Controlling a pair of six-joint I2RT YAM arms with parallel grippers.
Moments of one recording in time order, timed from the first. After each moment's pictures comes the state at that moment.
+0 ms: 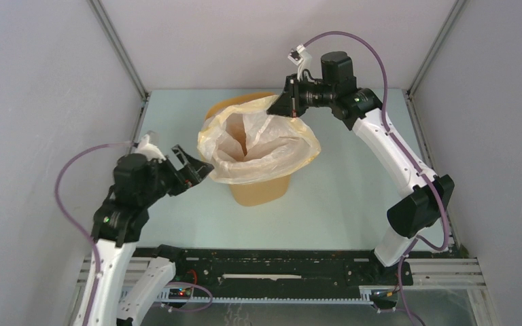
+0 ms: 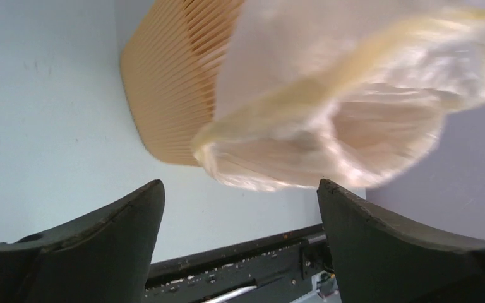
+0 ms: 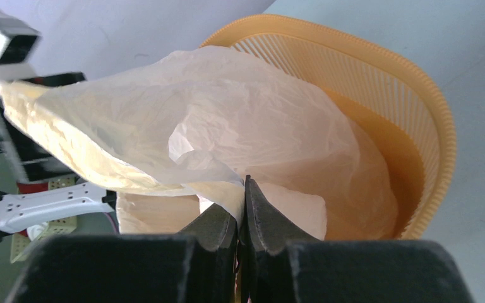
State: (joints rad) left arm -0.19 0.68 0.99 -0.81 0.25 -0.72; right arm 0.47 1.70 1.84 -0.52 -0.72 0.28
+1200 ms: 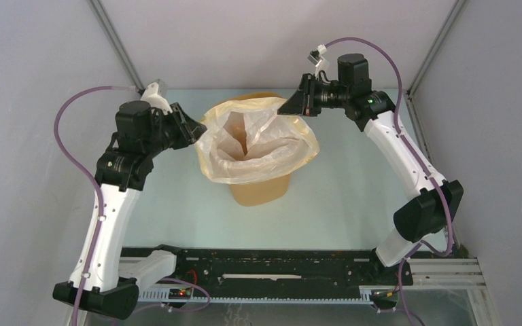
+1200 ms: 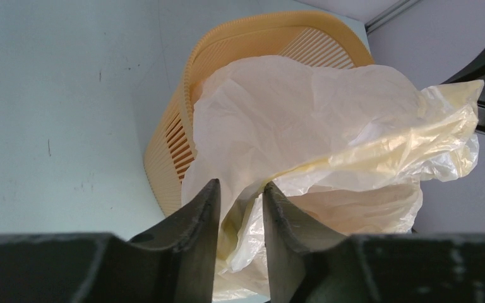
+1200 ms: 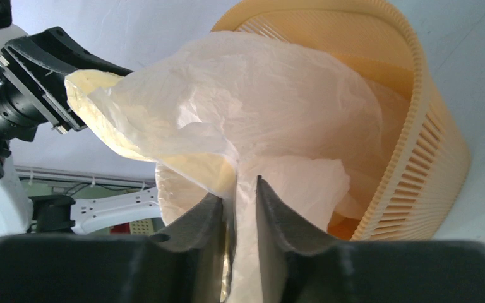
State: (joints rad) left arm -0.19 1.04 1.39 -0.75 0.21 -0.47; right arm 0.37 1.64 1.74 -0.50 -0.80 0.55
